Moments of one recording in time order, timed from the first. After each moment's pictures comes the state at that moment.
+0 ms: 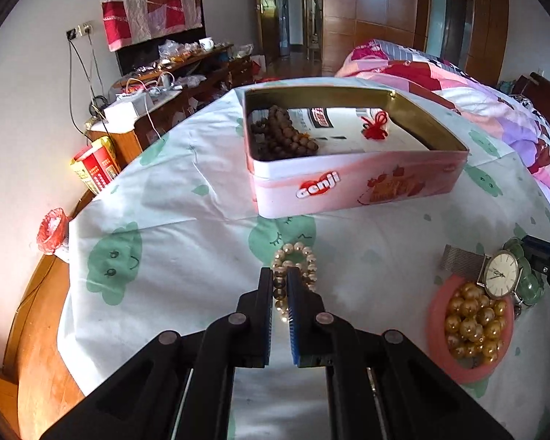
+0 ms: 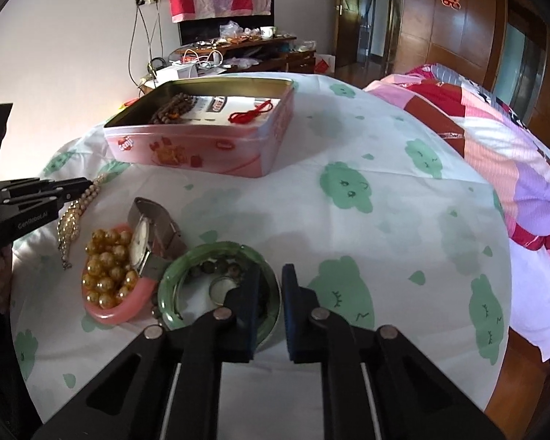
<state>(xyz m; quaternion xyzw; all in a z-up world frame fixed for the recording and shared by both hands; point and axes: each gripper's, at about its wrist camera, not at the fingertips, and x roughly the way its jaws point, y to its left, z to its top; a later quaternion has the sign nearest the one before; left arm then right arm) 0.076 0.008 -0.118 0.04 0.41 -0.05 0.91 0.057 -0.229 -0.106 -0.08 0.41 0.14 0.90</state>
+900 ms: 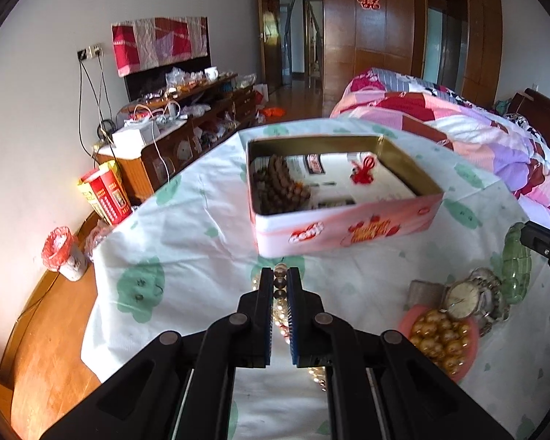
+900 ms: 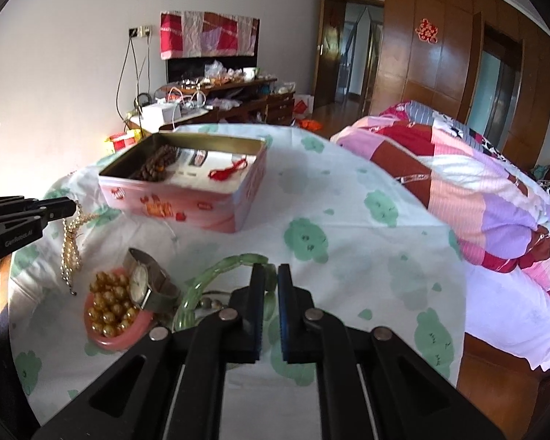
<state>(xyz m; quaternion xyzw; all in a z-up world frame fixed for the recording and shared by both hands) 0.058 0.003 -0.079 0.03 0.36 -0.05 0.93 0.050 -0.239 -0.065 -0.08 0.33 0.10 0.93</state>
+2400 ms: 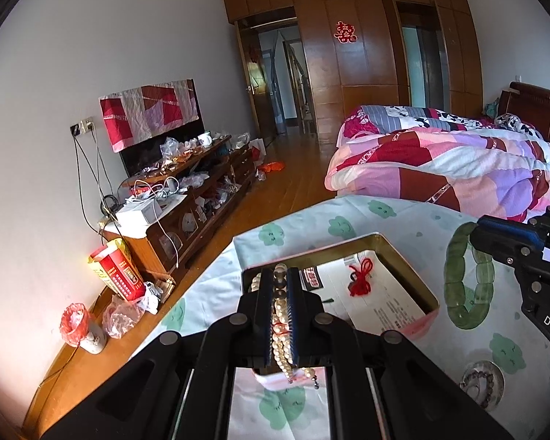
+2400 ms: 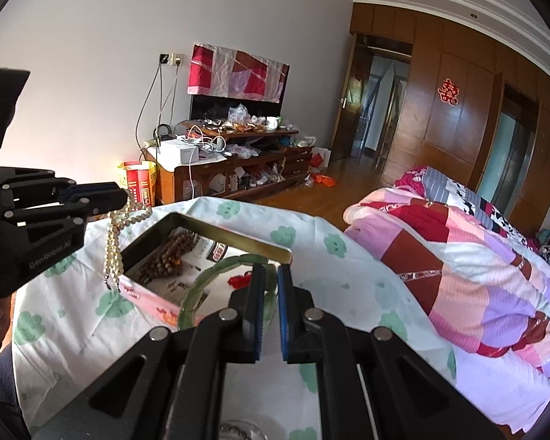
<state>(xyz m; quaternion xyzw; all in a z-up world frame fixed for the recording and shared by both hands) 0.117 -0.034 -0.005 0.10 0.26 -0.05 0.96 0.106 -0.187 -0.007 -0.14 0.24 0.14 0.95</state>
